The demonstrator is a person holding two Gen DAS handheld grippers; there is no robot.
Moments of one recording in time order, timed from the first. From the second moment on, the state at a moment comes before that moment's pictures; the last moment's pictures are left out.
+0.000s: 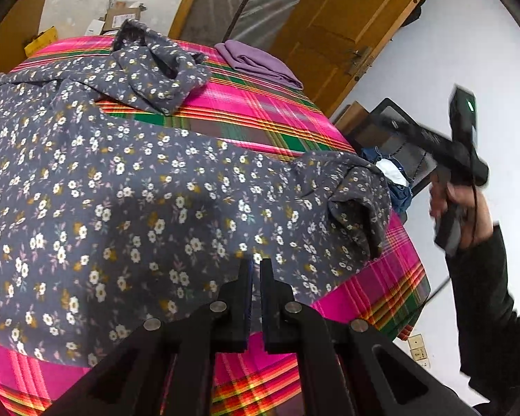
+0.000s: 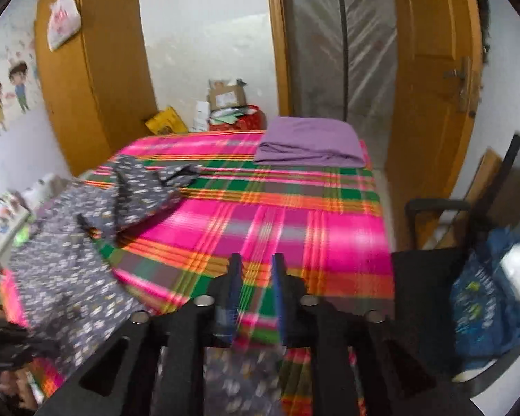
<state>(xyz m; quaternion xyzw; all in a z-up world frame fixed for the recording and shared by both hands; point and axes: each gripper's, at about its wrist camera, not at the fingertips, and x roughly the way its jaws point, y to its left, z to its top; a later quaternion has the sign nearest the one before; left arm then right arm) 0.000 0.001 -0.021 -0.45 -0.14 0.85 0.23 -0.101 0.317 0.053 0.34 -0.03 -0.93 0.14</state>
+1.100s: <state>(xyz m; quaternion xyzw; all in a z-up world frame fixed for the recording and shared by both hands) -0.001 0.026 -0.017 -0.43 -0.09 0.88 0.18 -0.042 0.340 -0.014 0.37 -0.27 -0.87 0.18</state>
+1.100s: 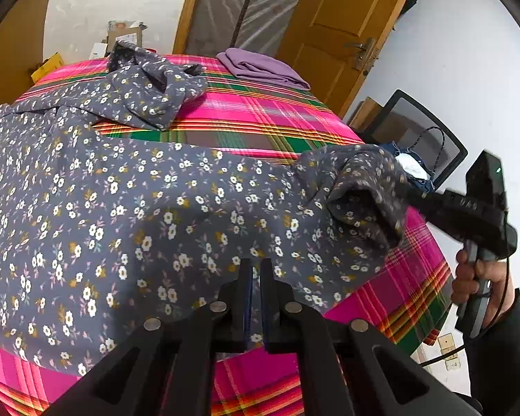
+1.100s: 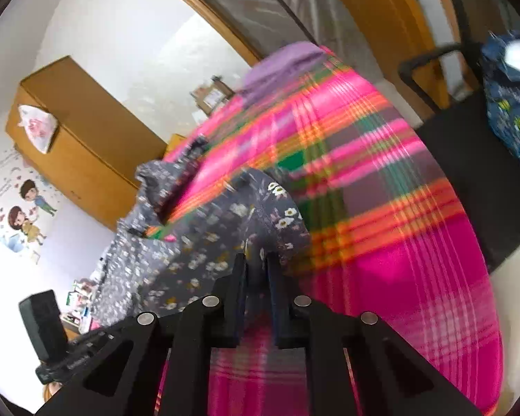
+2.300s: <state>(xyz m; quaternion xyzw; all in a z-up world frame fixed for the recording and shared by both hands) 0.004 0.012 -0.018 -0.43 -0.12 0.88 0.19 -0.042 0.339 -0.022 0.42 -0.16 -0.89 0.10</state>
